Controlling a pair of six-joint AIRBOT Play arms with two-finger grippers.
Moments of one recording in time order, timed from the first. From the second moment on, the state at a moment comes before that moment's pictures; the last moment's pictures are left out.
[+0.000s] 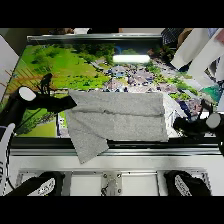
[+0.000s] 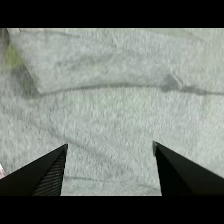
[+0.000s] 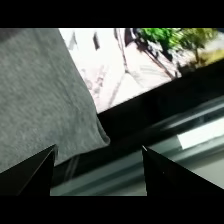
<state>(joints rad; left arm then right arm) 0.02 -1.19 0.97 1.10 -1.07 -1.48 -0.23 -0.82 0.64 -1.45 1.19 1.93</state>
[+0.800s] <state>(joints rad) -0.08 -1.03 0.67 1.13 -0.99 -1.51 -0.27 -0.71 0.20 -1.13 0.77 2.11</state>
